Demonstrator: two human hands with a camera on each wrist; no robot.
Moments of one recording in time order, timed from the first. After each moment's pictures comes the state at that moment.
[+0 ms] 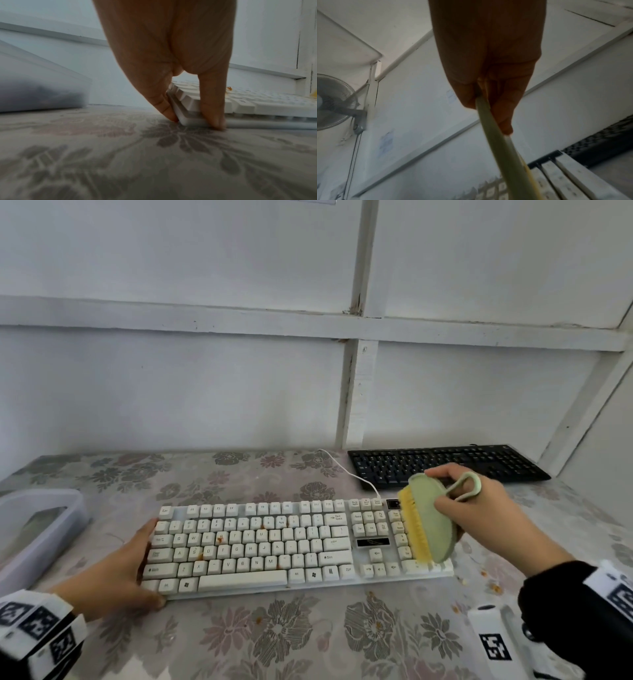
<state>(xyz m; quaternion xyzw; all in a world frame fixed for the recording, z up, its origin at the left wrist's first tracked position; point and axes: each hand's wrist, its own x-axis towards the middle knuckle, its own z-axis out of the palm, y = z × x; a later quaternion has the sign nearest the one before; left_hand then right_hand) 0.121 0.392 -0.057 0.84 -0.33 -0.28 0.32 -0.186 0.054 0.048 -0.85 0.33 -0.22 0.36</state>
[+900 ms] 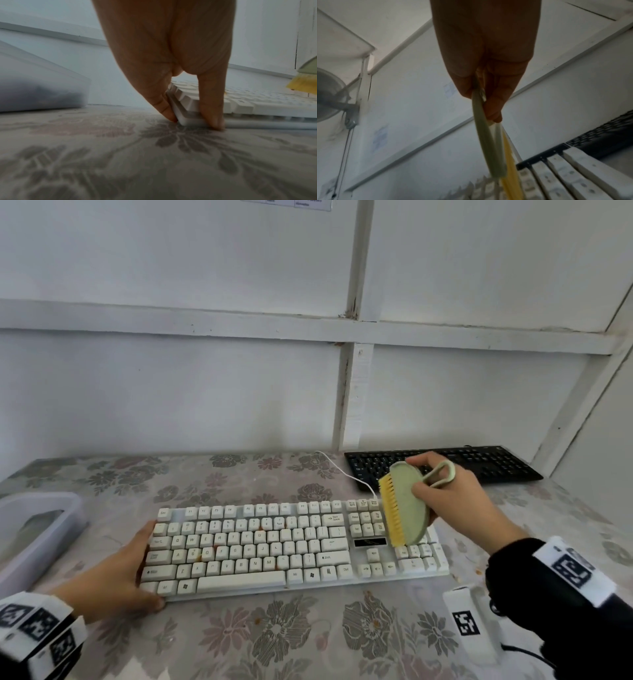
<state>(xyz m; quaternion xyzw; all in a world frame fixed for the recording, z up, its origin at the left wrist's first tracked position) 0.122 0.392 -0.056 0.85 -0.33 -0.28 0.29 -0.164 0.056 0.048 -0.84 0.32 -0.24 0.37</state>
